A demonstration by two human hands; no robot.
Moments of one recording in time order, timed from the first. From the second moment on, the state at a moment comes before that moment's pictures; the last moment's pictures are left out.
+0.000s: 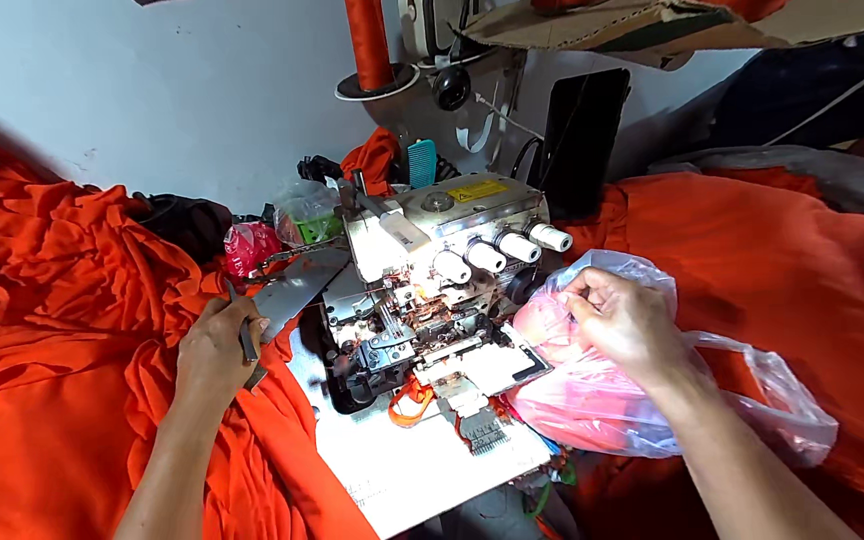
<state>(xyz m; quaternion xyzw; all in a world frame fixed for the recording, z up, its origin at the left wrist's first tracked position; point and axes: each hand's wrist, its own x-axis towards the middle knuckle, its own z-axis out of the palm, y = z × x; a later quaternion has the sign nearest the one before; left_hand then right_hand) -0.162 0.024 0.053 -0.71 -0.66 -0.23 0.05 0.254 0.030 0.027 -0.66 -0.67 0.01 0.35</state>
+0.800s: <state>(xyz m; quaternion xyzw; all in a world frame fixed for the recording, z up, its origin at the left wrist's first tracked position) -0.111 -0.001 0.065 -0.67 -0.71 -0.19 0.08 0.149 0.020 -0.025 -0.52 -0.66 -0.16 0.52</state>
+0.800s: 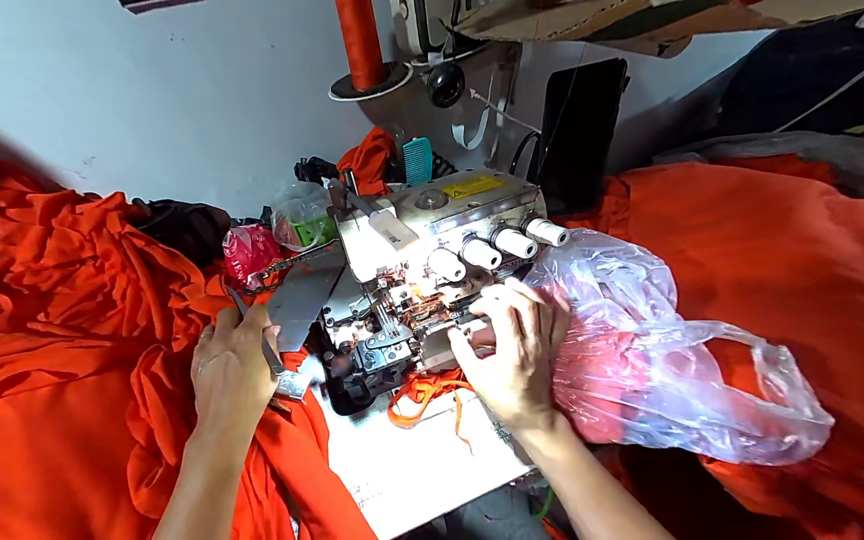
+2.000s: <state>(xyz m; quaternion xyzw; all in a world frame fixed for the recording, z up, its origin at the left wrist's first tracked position) -0.070 -0.110 -0.024 -0.81 -0.54 -0.23 0.07 0.173 -0.018 0.029 -0.36 -0.46 0.67 0.46</state>
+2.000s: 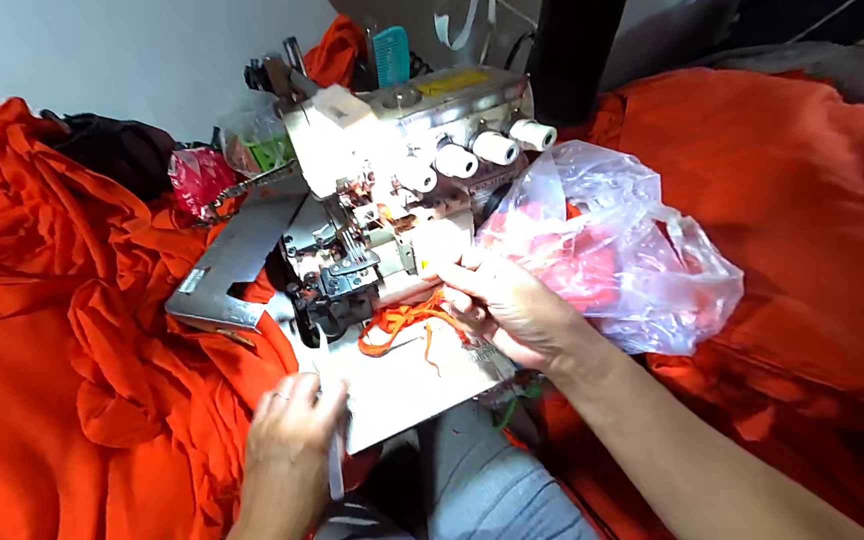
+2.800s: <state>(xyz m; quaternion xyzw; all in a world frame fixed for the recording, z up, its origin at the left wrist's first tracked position) 0.152 -0.103 -0.068 -0.84 -0.35 0.30 -0.28 0.221 -0.010 -0.002 -0.37 -0.52 0.61 0.47</state>
